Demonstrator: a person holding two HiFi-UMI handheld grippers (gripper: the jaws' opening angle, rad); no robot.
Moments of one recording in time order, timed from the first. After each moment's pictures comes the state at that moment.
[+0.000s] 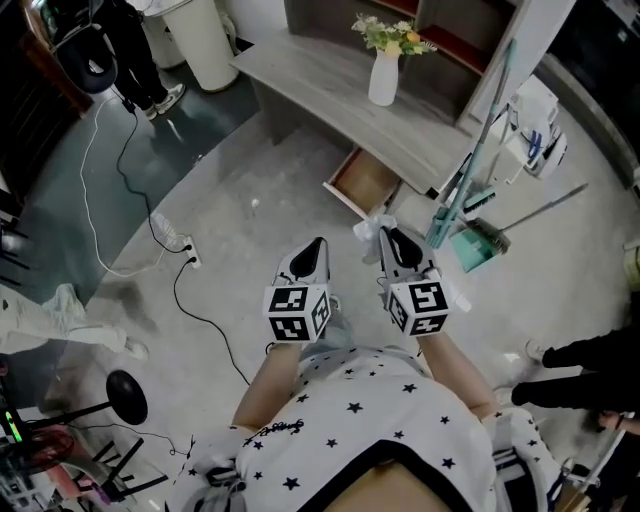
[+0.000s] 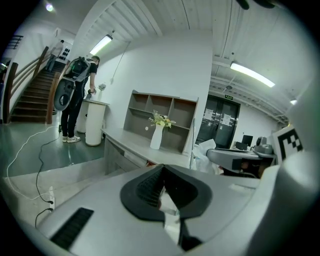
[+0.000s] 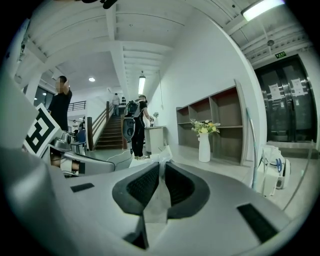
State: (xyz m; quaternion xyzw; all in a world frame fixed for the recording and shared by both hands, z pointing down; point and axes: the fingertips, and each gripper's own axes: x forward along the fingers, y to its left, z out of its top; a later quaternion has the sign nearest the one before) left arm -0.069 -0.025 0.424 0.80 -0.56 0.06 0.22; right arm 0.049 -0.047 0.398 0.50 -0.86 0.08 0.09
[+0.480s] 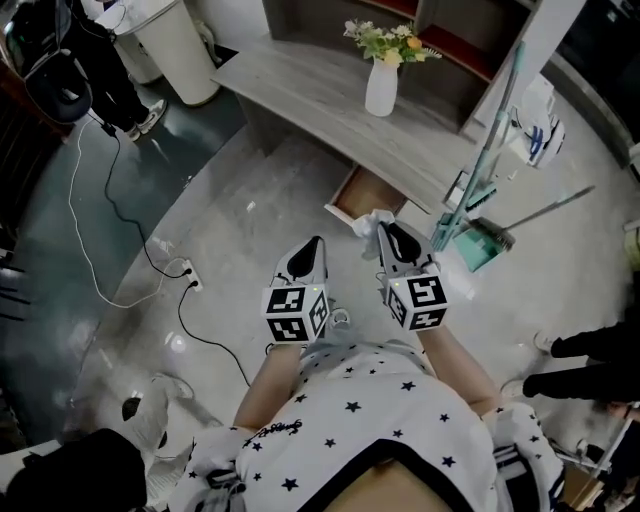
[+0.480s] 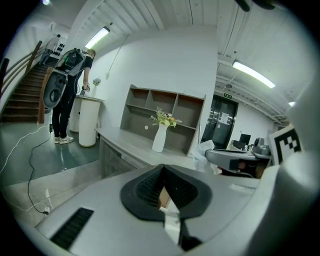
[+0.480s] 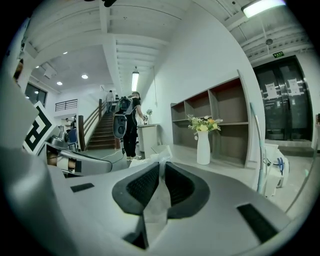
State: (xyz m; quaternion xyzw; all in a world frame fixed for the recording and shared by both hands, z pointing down) left arm -0.100 -0.134 0.433 0.81 -0.53 0.07 0.22; right arm 0.021 -0.154 0.410 0.53 -0.84 0.09 0.10
